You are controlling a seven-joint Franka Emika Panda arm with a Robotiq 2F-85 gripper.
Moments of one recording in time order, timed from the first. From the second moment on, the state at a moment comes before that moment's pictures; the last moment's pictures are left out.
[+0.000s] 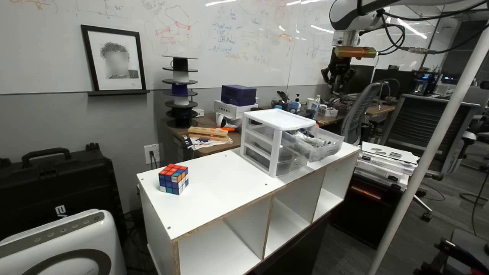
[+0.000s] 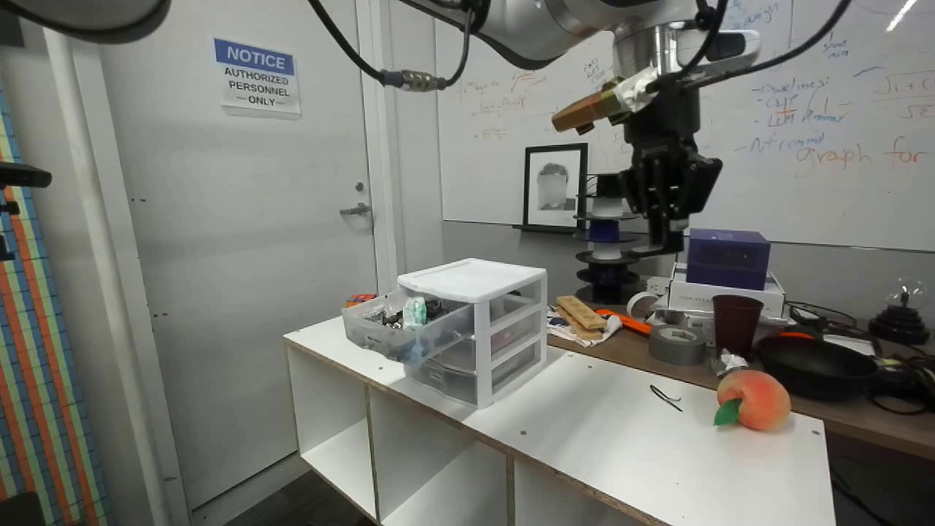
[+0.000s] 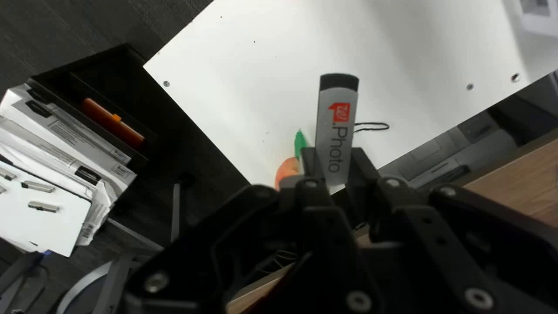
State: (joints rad) arm -0.25 0.71 -0.21 -1.02 0.02 1.79 0.23
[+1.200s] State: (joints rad) arm 0.10 0.15 0.01 -1.92 -0.37 1.85 0.06
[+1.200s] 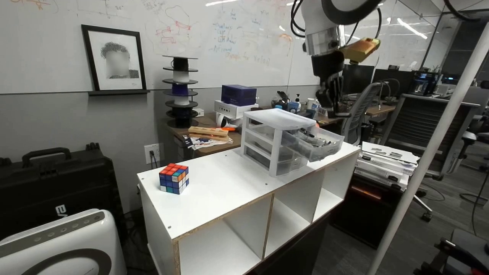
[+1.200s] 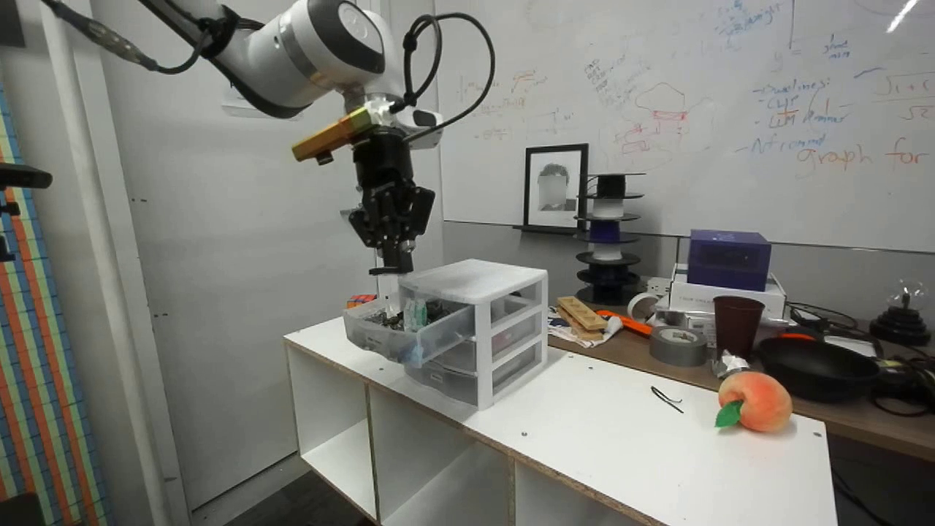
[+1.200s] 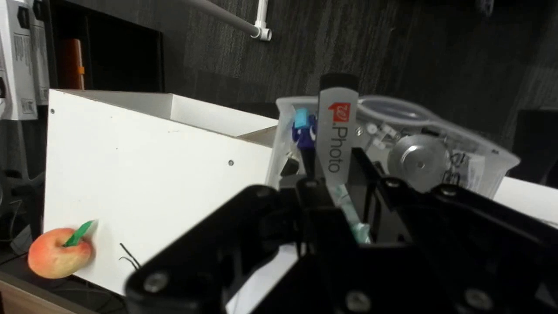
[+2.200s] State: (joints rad) arm 0.02 -0.03 0.01 -2.34 -0.36 2.54 0.15
